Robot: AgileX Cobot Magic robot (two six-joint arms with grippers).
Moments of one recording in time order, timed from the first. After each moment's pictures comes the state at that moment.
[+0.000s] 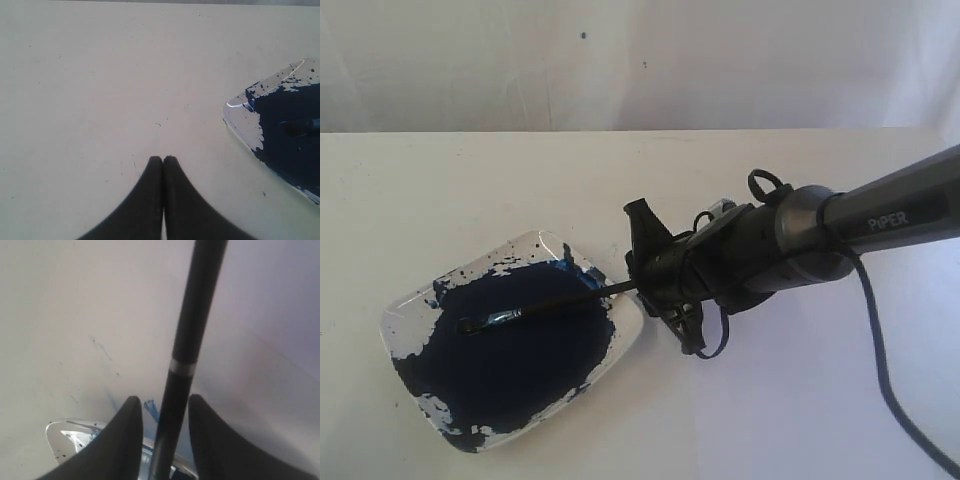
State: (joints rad) left arm 0.06 0.00 0.02 -0.03 0.39 0.00; right arm 0.81 1.99 -1.06 1.41 -0.11 0.25
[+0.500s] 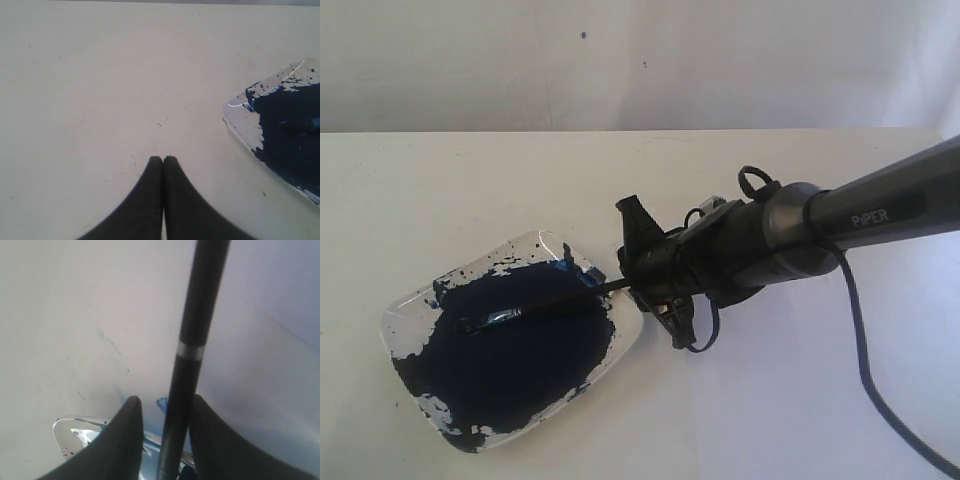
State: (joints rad) left arm 0.06 0.00 0.02 -0.03 0.39 0.00; right arm 0.81 2.02 -1.10 1.41 -0.09 0.25
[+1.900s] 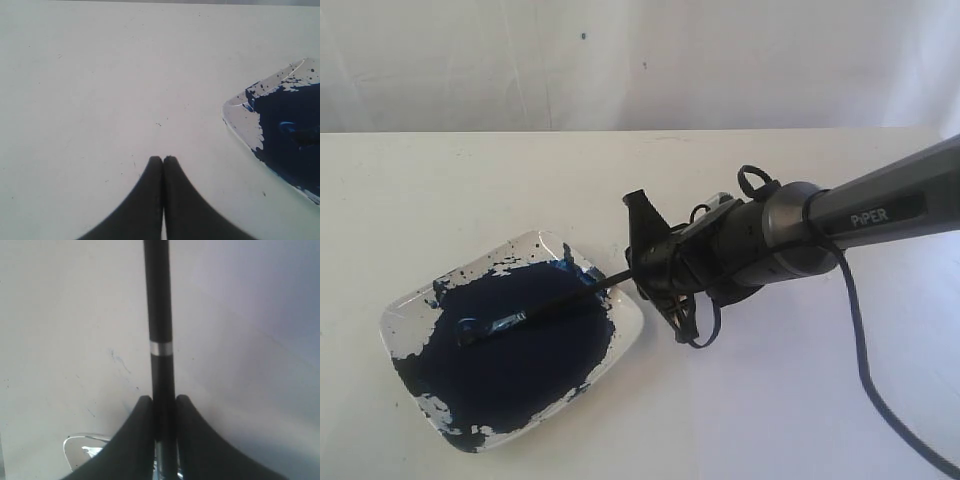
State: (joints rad) left arm 0.06 0.00 0.02 -0.03 0.39 0.00; right arm 0.81 2.02 -1.10 1.41 -0.14 0.27
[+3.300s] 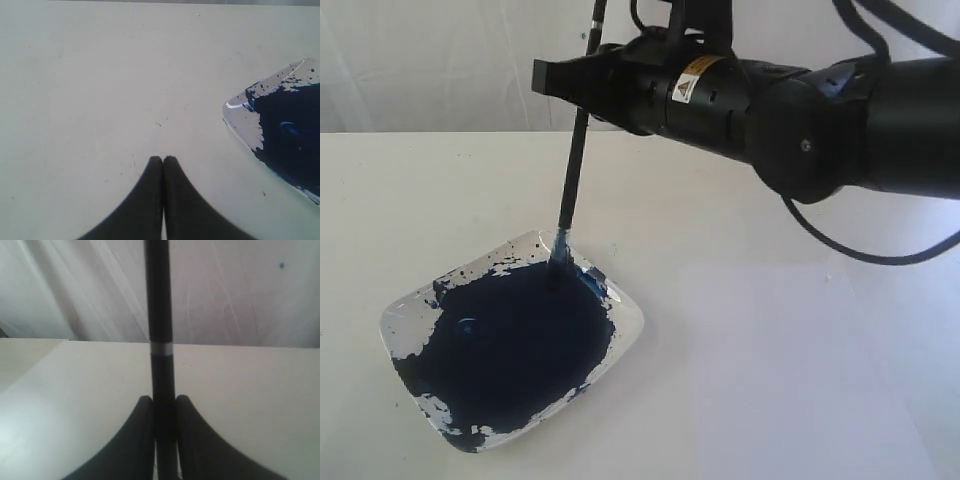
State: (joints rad) left arm 0.06 0.00 0.02 -0.03 0.39 0.00; right arm 0.84 1.58 -1.10 0.09 -0.20 0.27
